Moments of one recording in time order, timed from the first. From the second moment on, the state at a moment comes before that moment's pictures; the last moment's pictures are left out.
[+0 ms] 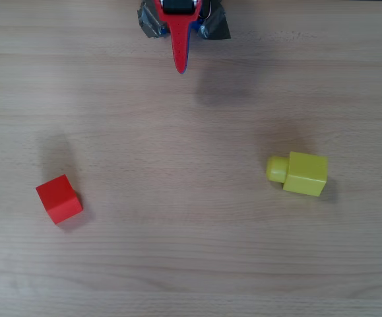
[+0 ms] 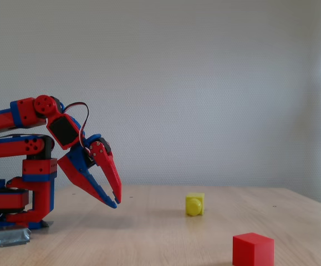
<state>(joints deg) -1.7 188.6 172.5 63.8 5.5</state>
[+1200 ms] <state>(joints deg) -0.5 176.3 171.9 57.4 6.4</state>
